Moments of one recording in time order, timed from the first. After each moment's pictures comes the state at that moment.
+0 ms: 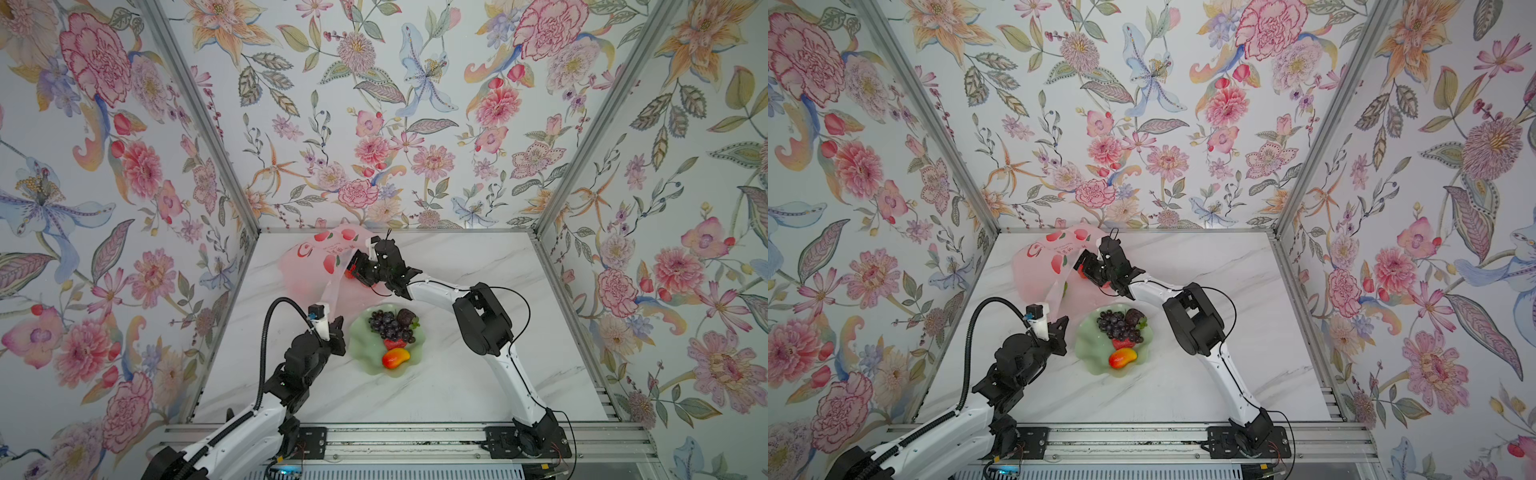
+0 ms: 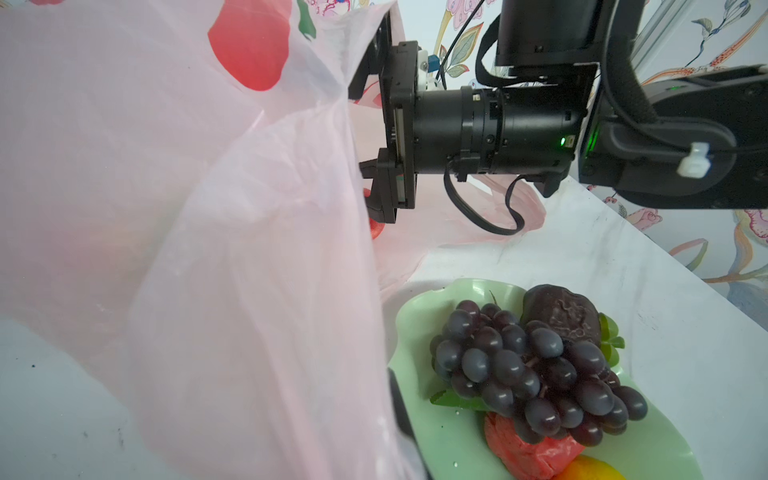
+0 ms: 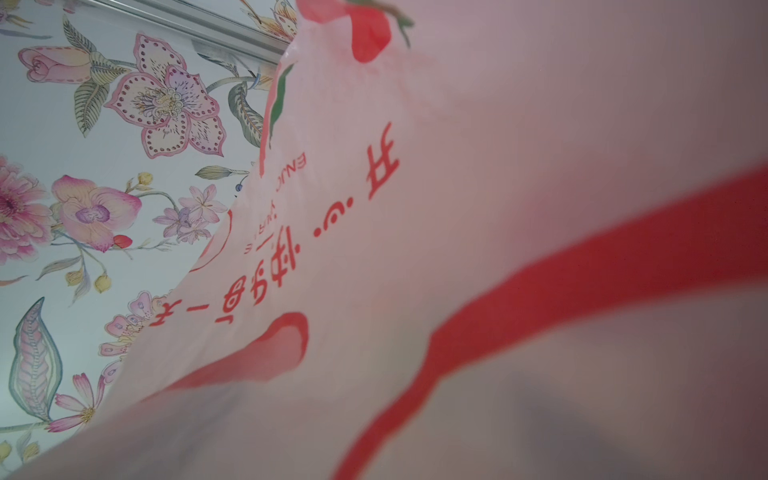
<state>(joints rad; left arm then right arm) -0.52 0.80 0.15 0.41 -0.13 -0.31 0.75 2.41 1.87 0.22 -0.39 1.12</state>
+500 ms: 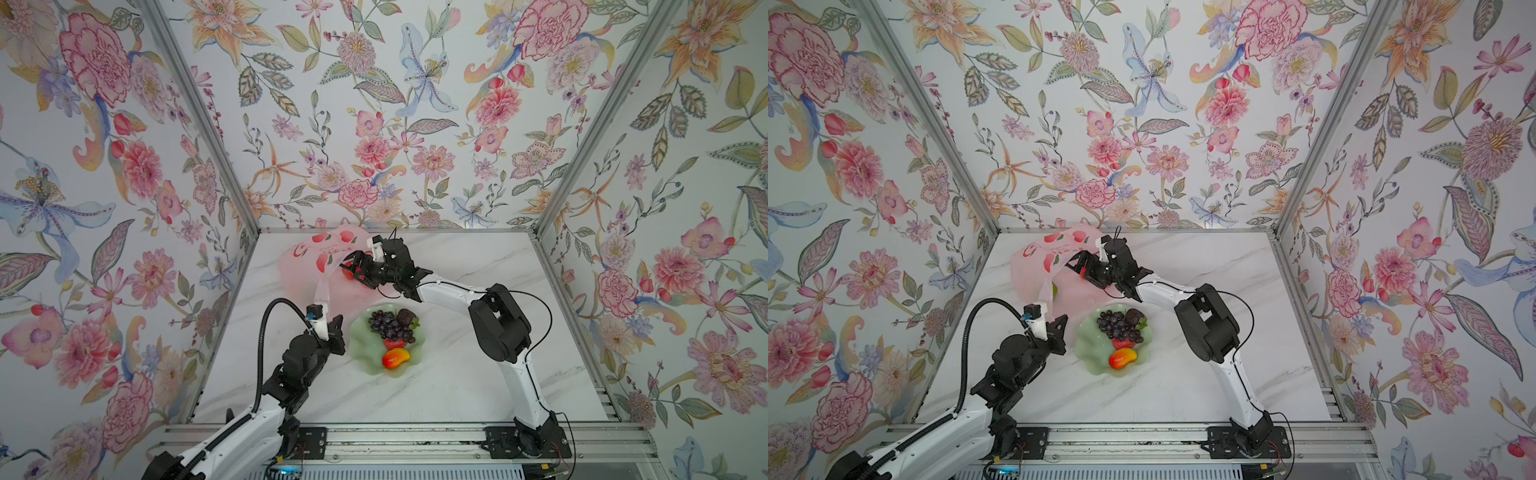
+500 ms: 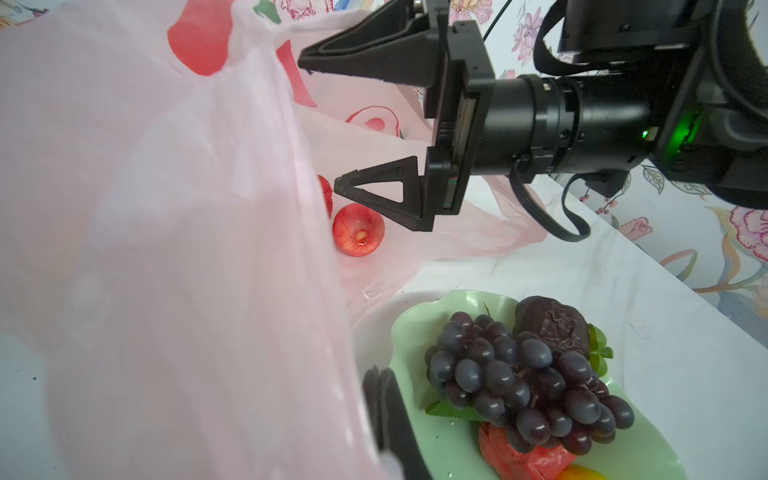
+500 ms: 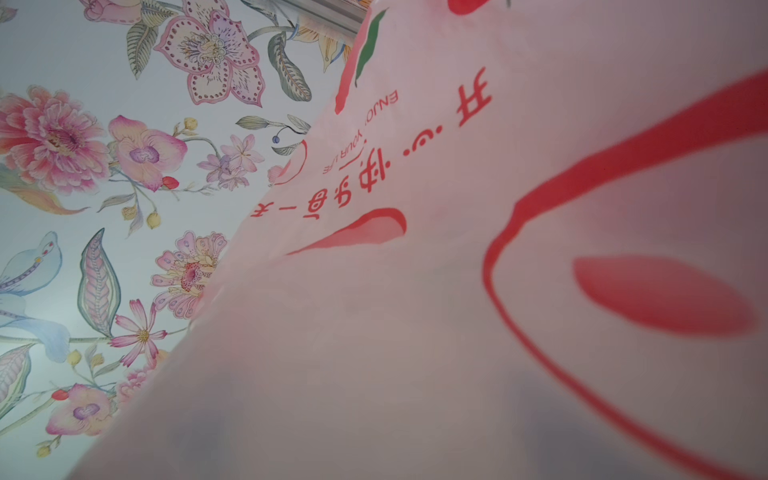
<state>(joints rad) -0.52 0.77 0.15 0.41 -0.13 -0.31 0.75 2.21 1.66 0.23 -0.49 1.08</state>
